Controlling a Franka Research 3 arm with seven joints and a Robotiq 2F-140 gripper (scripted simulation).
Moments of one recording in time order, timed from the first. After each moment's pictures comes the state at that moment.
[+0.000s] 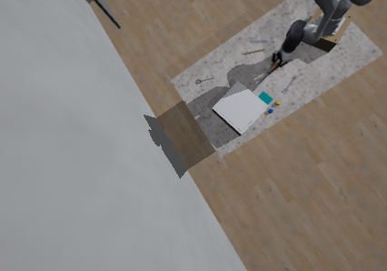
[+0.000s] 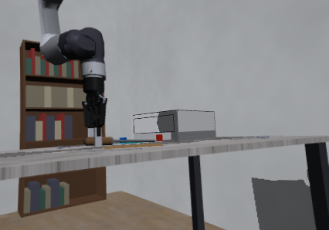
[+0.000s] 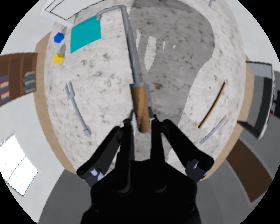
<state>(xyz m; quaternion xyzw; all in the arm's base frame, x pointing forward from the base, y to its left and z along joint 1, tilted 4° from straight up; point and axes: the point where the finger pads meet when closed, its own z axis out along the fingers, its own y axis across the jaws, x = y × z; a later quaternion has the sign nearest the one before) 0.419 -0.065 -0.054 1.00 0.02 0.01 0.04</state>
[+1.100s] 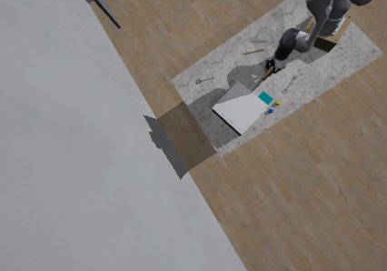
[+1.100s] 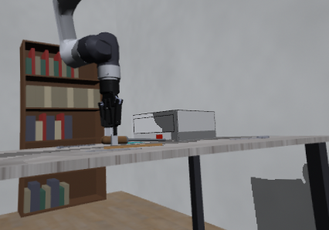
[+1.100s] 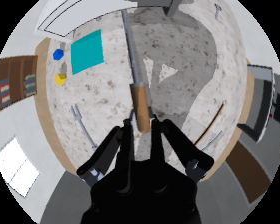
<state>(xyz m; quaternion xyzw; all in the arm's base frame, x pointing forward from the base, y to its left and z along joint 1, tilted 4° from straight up) 0.489 -0.062 -0.053 1.00 0.02 0.01 0.04</state>
